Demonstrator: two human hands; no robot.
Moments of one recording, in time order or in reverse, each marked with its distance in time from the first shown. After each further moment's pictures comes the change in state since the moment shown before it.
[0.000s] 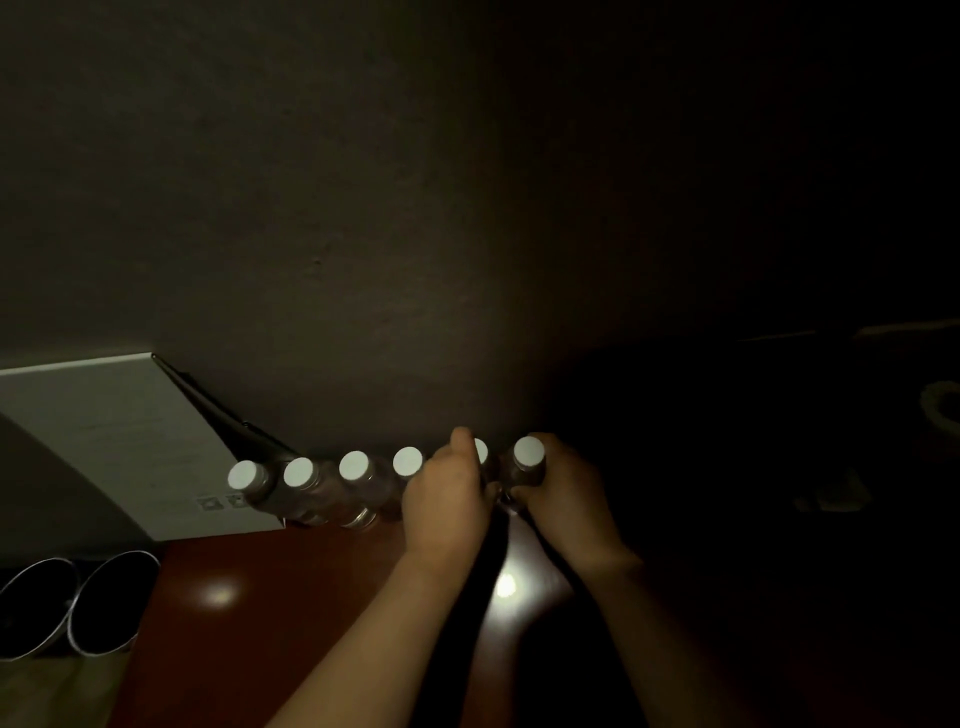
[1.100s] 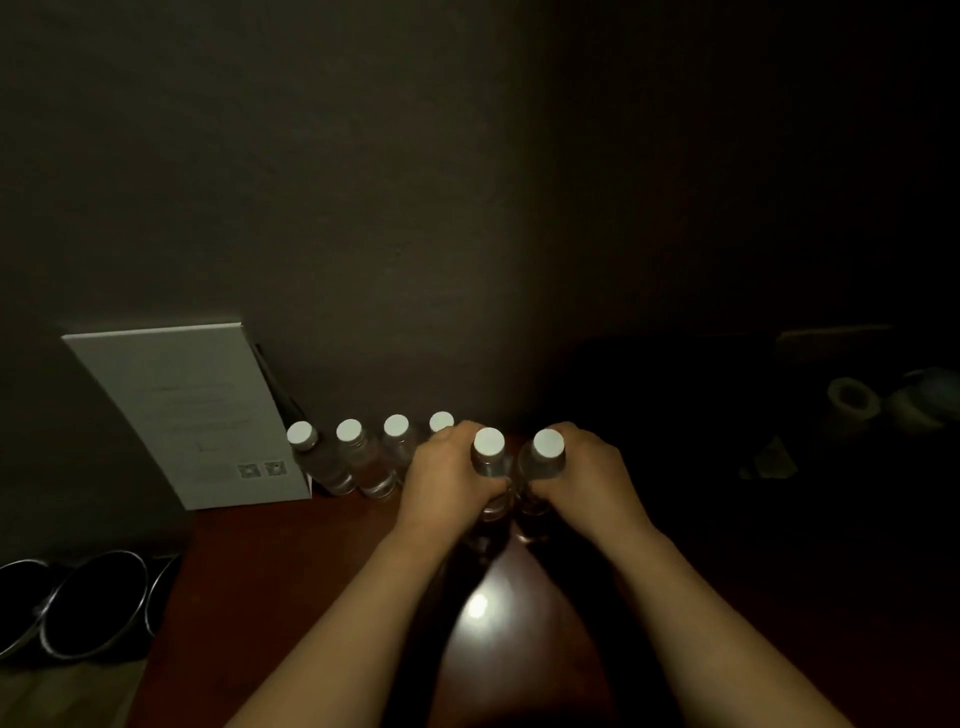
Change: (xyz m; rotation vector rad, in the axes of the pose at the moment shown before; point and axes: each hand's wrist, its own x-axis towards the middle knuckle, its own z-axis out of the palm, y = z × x) left_hand -0.063 -0.024 -0.068 -0.366 0.010 0.101; right_hand -0.085 -0.066 -0.043 -0.255 0.039 -0.005
